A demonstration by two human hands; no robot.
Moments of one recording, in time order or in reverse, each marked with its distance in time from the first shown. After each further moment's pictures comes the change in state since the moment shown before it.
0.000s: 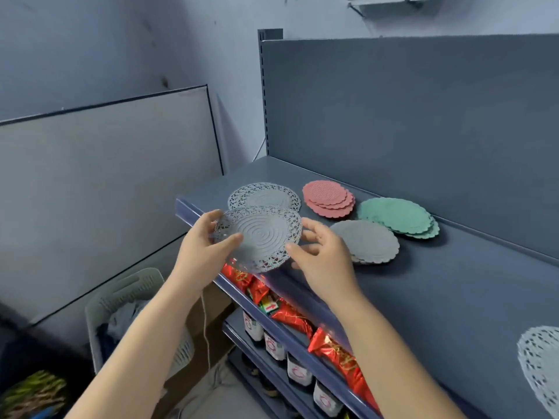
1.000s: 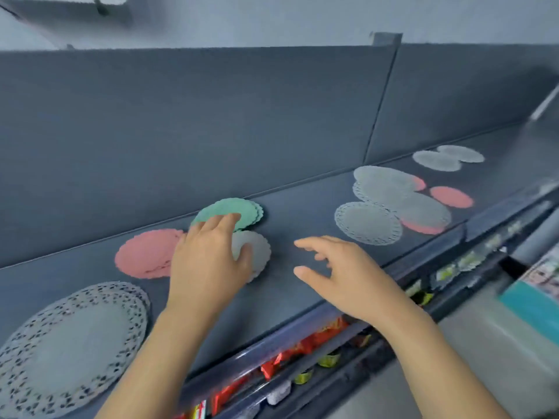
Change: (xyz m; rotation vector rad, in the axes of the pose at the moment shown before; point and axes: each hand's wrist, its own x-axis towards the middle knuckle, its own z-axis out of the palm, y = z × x) left_hand 0.077 0.074 0.118 0.346 -0.747 1.207; right_hand -0.065 -0.052 -0.011 -0.830 0.702 0.499
